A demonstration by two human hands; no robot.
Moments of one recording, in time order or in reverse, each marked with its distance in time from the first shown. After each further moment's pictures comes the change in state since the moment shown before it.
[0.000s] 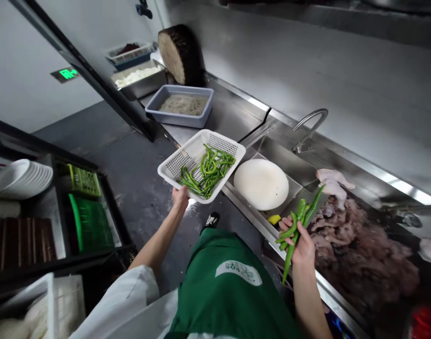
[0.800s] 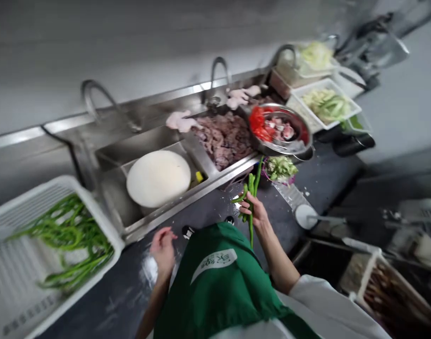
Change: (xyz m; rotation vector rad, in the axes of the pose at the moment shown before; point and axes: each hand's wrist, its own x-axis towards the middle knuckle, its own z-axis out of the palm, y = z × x) left_hand -0.073 -0.027 0.042 0.673 -1.351 0.177; right_hand -0.126 0.114 0.035 0.558 0.635 -0.582
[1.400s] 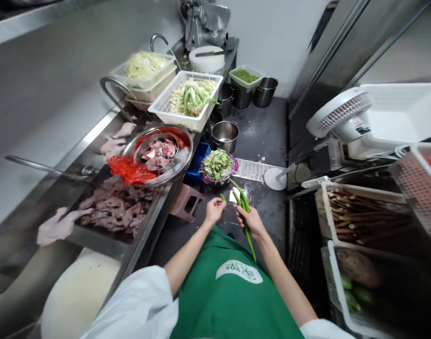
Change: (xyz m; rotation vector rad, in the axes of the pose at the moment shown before) left_hand -0.278 -0.065 0.574 0.413 -1.285 -0.014; right_hand -0.107 -0.192 -0.358 0.087 0.588 -0.351
